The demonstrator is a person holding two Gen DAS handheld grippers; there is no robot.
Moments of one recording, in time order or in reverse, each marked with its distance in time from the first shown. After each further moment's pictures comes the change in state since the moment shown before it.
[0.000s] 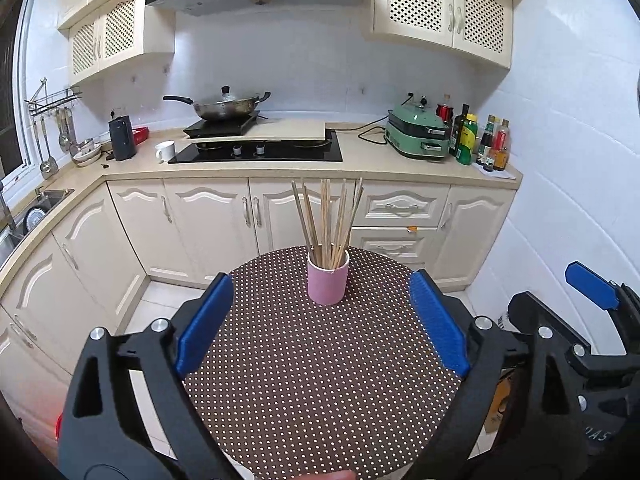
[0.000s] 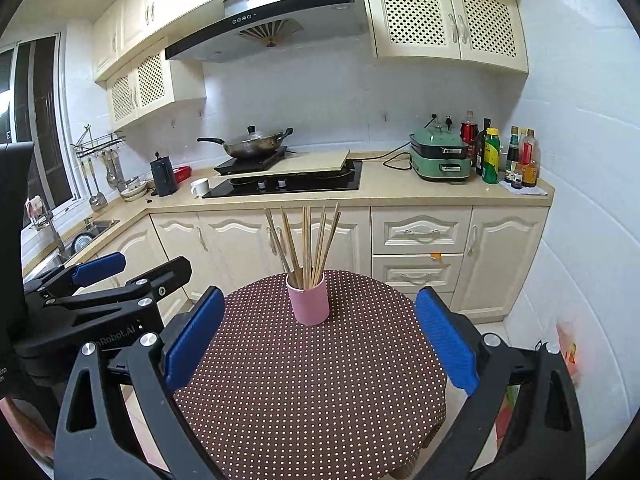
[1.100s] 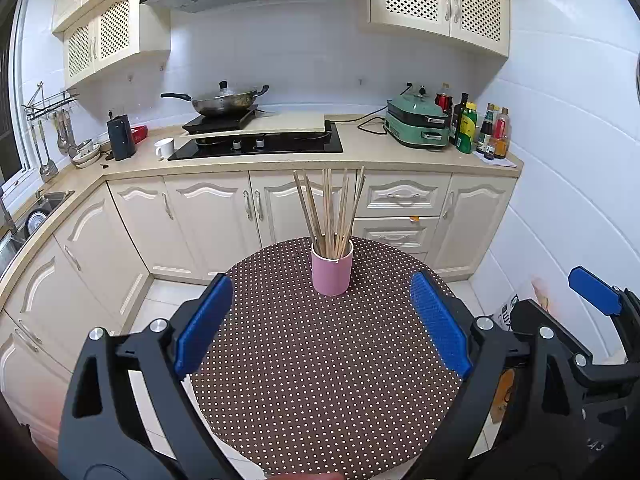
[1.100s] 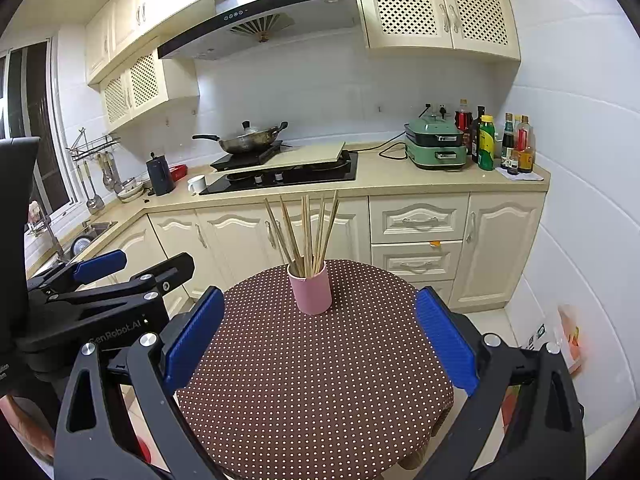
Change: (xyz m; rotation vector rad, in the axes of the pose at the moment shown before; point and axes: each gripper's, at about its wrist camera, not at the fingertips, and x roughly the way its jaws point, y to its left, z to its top) left arm 0.002 0.001 -0.005 0.033 0.023 0.010; right arm -0.004 0.008 -0.013 0.034 0.014 -0.016
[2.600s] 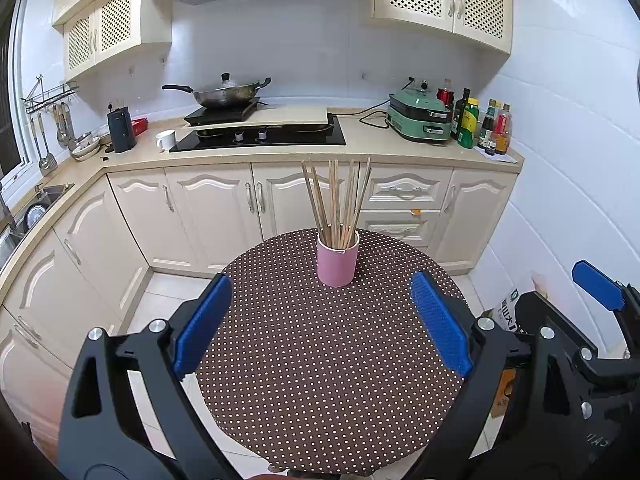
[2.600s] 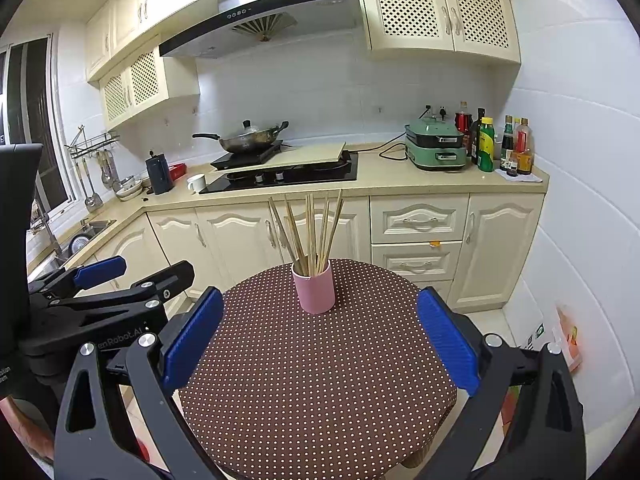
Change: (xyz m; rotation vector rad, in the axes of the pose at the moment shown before) left arm 0.001 0.014 -0.006 -0.009 0.024 -0.006; right arm 0.001 0.016 -0.003 -0.005 0.002 -0.013
